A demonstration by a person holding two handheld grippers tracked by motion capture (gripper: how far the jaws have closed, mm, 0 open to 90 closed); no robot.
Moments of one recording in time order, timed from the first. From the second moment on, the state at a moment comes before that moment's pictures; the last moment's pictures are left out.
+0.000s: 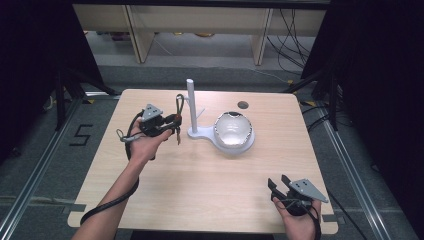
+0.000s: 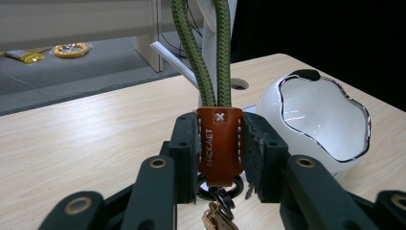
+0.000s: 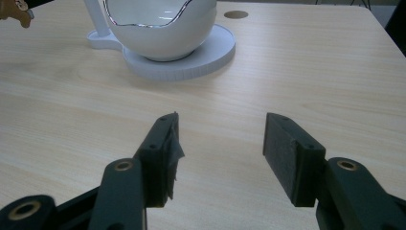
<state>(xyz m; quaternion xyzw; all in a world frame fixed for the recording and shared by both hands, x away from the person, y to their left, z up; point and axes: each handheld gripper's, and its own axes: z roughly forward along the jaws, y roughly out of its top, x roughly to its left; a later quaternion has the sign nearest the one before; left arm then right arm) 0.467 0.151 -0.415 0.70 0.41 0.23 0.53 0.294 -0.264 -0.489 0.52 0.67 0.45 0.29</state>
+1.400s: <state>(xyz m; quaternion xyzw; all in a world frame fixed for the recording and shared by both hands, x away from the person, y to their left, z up) 0.488 0.130 -0.430 0.71 0.43 0.22 0.51 0.293 -0.265 -0.488 0.53 0.67 0.44 0.29</state>
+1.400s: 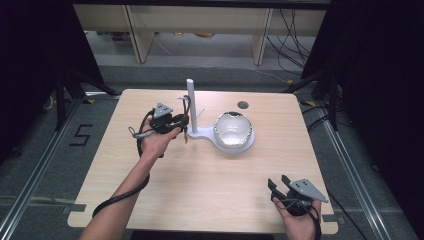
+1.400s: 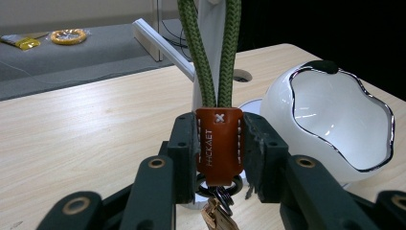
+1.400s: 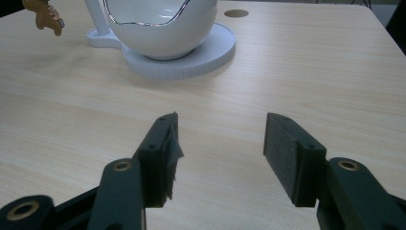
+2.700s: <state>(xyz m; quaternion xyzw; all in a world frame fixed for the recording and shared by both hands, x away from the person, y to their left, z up) 0.432 0.174 -0.436 0.72 0.41 0.26 0.49 0.294 -0.263 -0.490 0.53 0.67 0.44 0.28</state>
